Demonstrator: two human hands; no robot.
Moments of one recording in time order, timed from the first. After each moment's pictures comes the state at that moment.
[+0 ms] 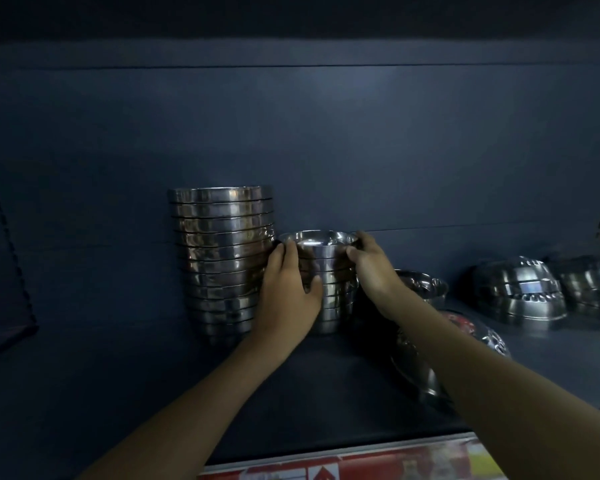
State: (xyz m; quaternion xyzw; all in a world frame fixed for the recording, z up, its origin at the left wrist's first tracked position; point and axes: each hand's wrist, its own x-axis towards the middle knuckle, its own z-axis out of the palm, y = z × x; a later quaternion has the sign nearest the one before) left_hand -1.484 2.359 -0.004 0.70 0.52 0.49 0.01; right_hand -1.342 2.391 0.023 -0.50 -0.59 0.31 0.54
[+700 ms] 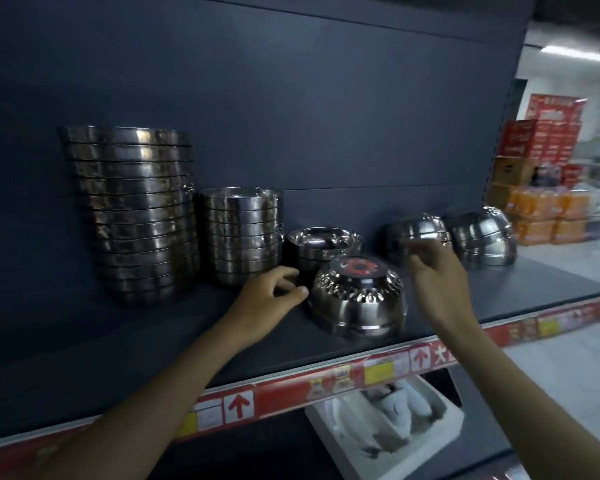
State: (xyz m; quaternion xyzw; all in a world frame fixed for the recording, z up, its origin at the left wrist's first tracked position) left_hand -1.442 2.341 -0.065 0.77 0.45 0.35 0.28; right_hand -1.209 2.264 -0.031 -0.64 -0.50 0.05 0.59
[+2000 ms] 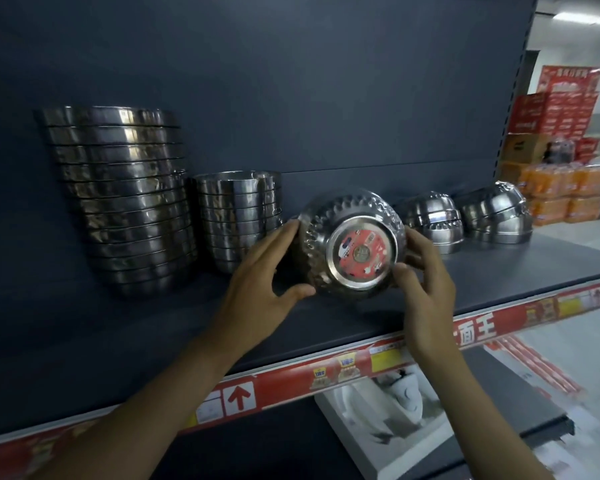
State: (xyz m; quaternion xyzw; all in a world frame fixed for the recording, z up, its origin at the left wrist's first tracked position) left_hand -1.442 2.323 -0.069 0.82 0.32 0.47 0.08; right_hand -1.234 2.262 -0.085 -0.48 -0.52 0.10 0.70
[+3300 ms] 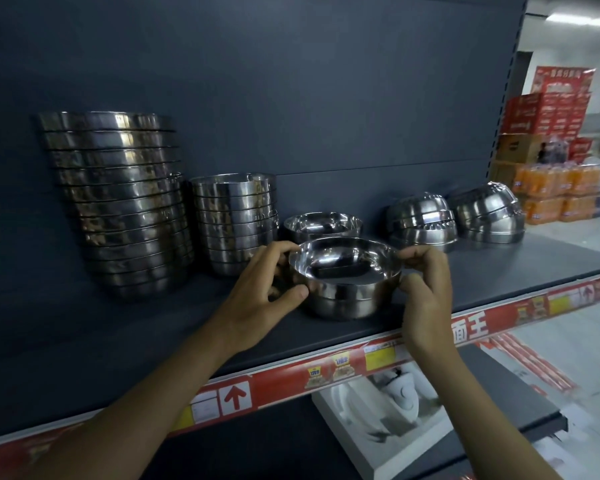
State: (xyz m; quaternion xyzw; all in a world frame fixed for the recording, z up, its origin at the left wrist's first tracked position) left_hand -1.447 2.322 -0.068 0.83 0.31 0.40 0.22; right_hand -1.226 2.266 -0.089 -0.47 -0.49 0.10 0.73
